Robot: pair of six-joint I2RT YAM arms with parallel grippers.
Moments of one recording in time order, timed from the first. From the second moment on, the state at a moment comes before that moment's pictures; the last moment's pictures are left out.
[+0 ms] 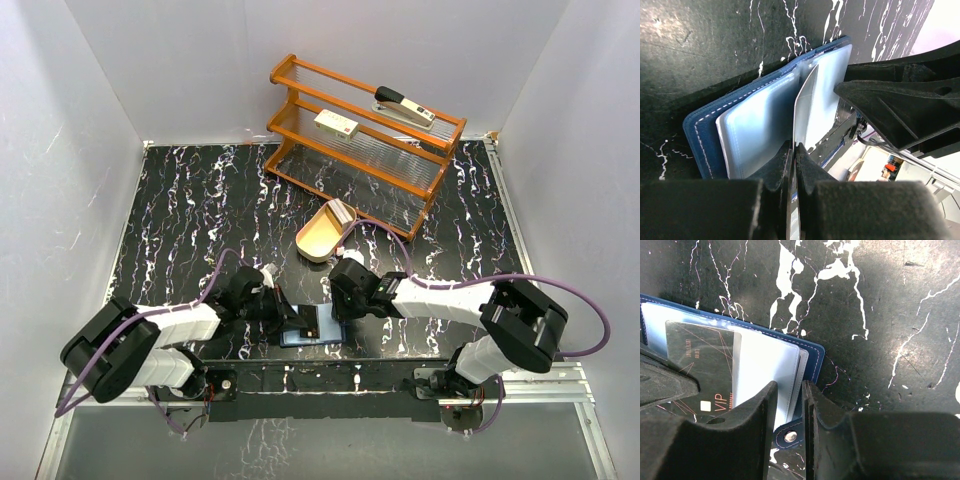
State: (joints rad) left arm -0.69 1.29 0.27 0.24 0.45 -1.10; right arm 0.97 1.46 0.72 -0.27 0.10 0.74
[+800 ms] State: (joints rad) left arm -0.73 1.22 0.35 0.04 0.34 -1.12; right arm 0.97 1.34 0.71 -0.36 0.11 0.77
